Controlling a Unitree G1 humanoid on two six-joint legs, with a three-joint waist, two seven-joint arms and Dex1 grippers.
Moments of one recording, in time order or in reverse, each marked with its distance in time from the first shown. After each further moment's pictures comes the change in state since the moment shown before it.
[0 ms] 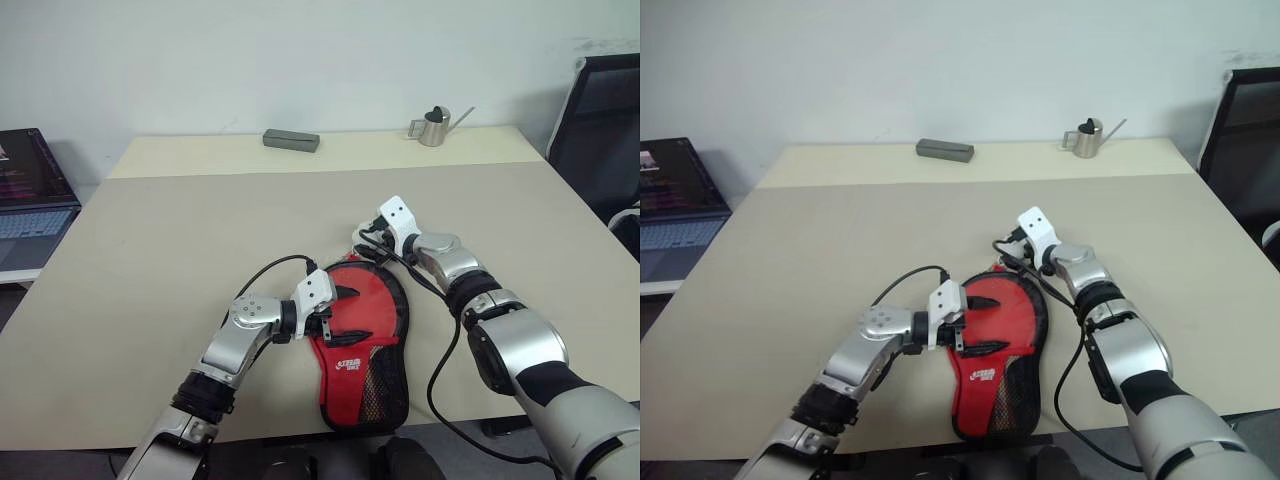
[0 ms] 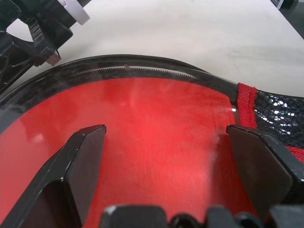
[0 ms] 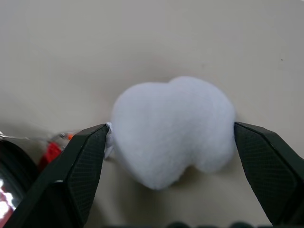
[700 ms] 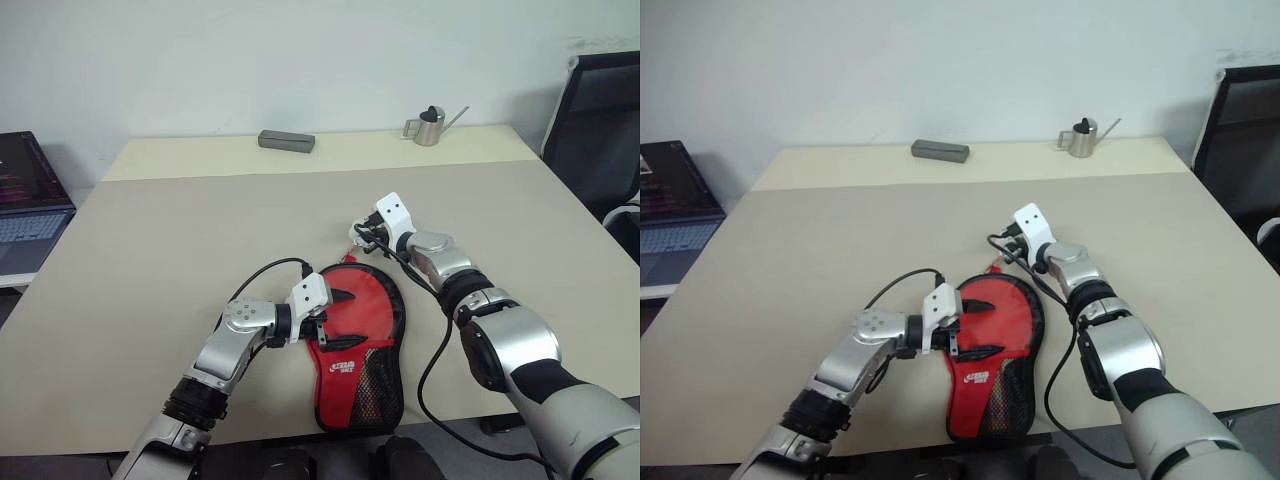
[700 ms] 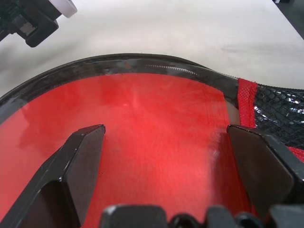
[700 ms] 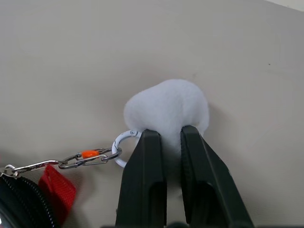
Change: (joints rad) left arm 0.030 0.031 0.000 -0.049 -0.001 0.037 -0.002; right arm -0.017 0.040 -0.065 0.020 -0.021 -0.015 -0.029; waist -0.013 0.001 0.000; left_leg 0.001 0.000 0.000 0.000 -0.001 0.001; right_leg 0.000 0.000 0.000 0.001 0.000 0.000
